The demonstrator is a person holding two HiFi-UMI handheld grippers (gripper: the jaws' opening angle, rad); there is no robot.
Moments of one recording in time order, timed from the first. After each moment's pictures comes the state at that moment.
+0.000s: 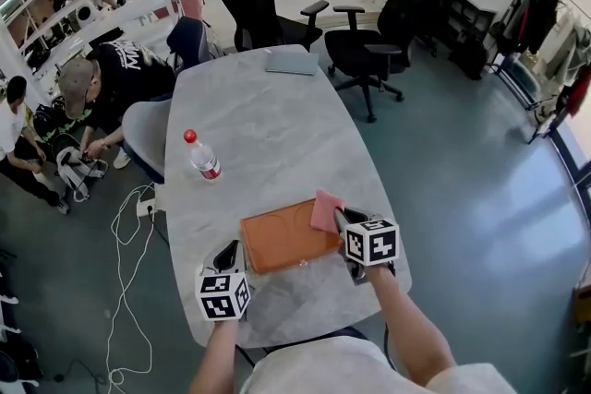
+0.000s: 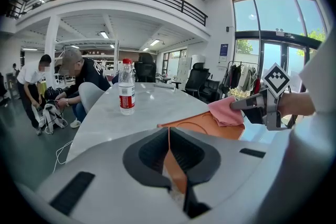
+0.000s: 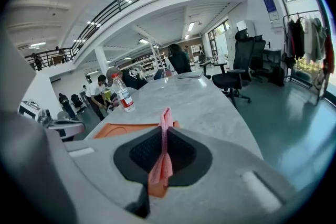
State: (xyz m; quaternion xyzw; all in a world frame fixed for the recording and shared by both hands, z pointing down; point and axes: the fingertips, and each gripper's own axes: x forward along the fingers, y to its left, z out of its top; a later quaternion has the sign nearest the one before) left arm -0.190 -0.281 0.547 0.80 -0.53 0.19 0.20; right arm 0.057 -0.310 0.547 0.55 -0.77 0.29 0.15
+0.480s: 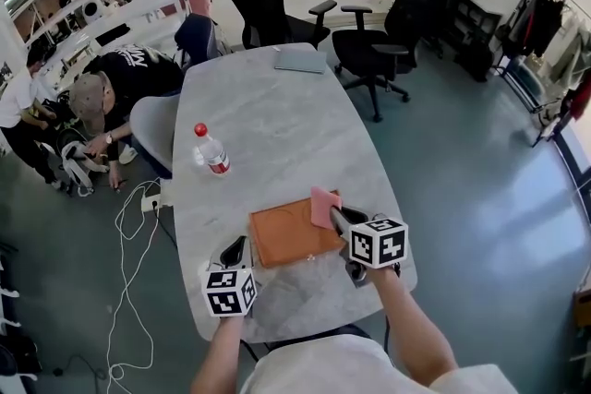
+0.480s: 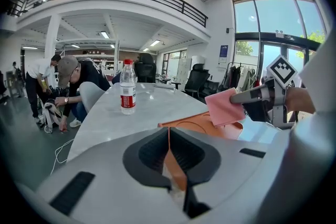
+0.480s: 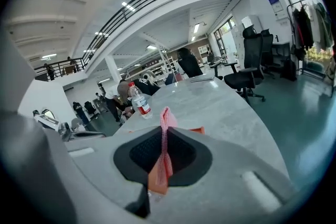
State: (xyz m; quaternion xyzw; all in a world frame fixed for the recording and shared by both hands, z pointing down) left arm -0.193 -0.274 0.546 0.80 -0.53 0.18 0.20; right arm 0.018 -0.296 0.515 0.51 -0.80 0.30 0.10
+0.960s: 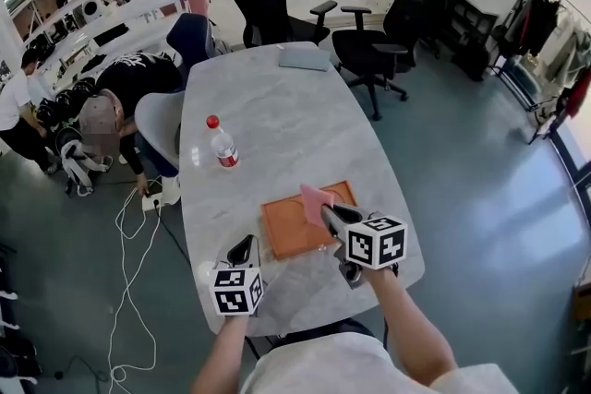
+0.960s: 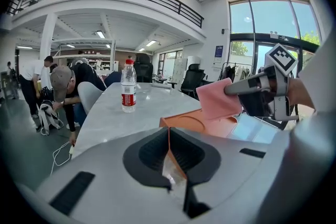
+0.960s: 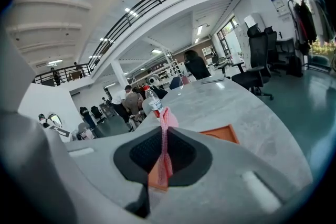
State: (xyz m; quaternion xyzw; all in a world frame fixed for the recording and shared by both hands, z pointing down) left arm -0.212 -0.258 0.549 0.82 -0.51 0.19 0.20; right arm -0.040 -0.277 0.490 0.48 -0.82 0.30 0.07
